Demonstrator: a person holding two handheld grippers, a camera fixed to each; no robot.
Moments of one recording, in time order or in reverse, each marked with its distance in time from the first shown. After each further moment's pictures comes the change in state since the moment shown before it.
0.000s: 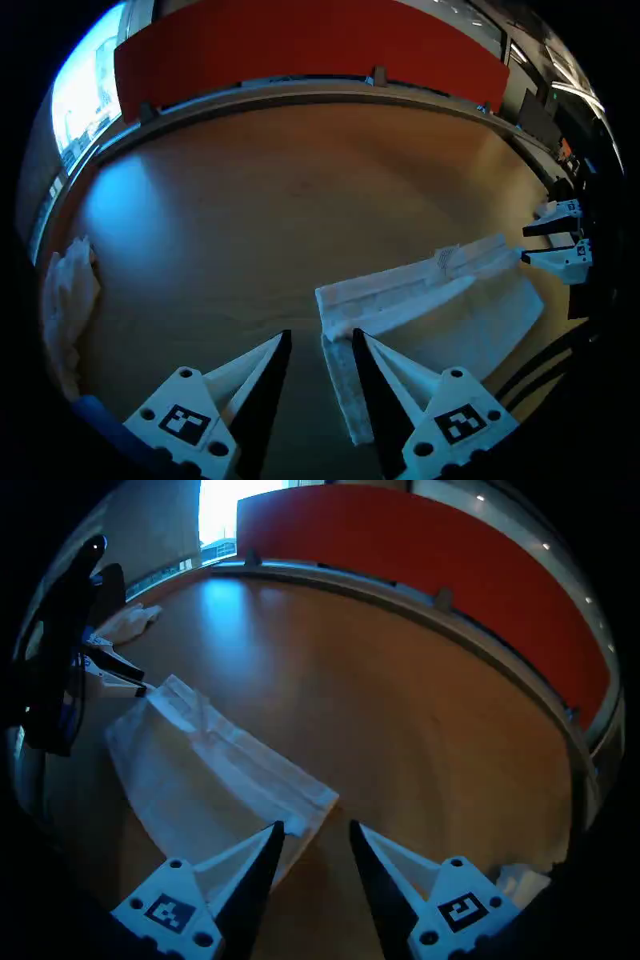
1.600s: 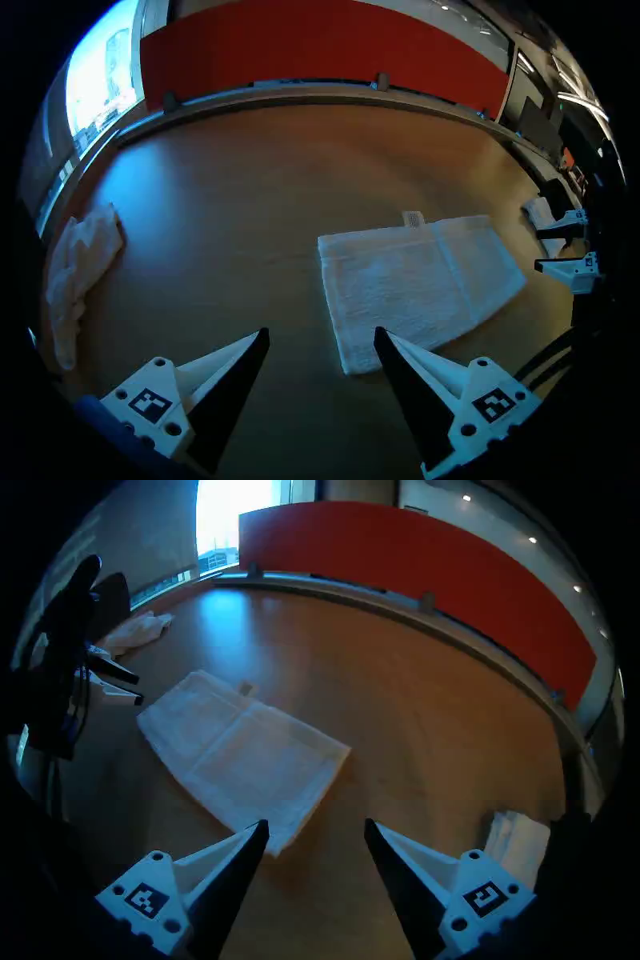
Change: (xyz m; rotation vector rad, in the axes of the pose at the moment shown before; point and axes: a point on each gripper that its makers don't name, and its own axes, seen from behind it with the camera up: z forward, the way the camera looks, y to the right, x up) left arm -0.048 0.004 -0.059 0.016 0.014 -0.045; right arm -0.039 -0.030 -0.065 -0.009 0.036 0.042
